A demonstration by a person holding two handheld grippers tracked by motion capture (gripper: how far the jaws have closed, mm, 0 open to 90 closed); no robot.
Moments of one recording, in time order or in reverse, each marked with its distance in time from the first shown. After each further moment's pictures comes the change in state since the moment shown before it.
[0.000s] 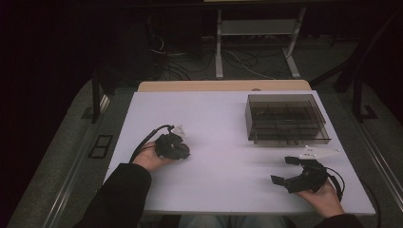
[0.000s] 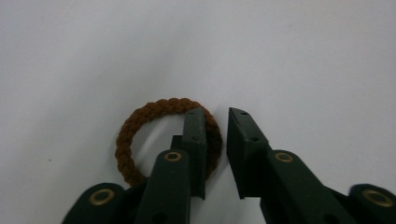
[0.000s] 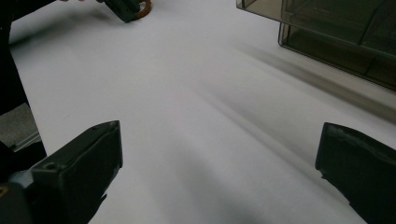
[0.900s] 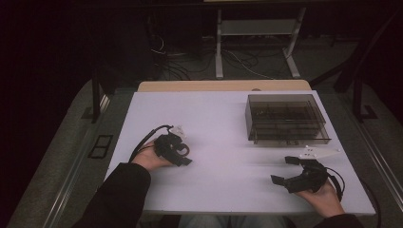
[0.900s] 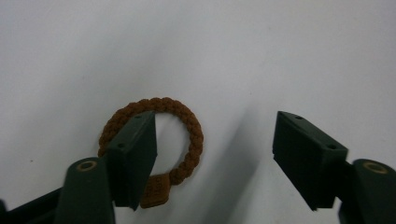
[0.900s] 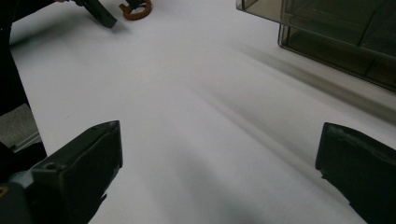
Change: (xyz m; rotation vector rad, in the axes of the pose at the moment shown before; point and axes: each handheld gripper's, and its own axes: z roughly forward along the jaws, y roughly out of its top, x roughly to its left) left arm -0.001 -0.001 -0.004 -0.009 -0.060 0.005; right arm 0.000 0.000 0.000 -0.003 0.000 -0.001
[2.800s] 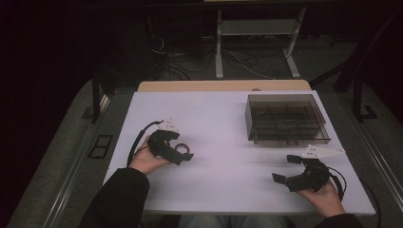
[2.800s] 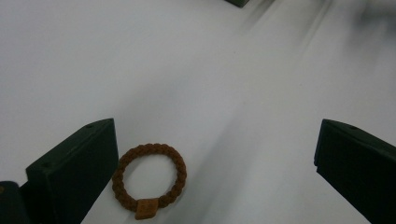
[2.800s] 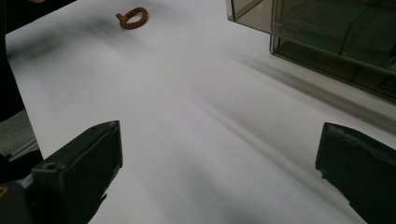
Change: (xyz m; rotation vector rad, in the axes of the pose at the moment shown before) left arm -0.017 0.003 -0.037 -0.250 0.051 -0.095; right arm -0.001 0.001 -0.004 -0.022 -0.014 0.009
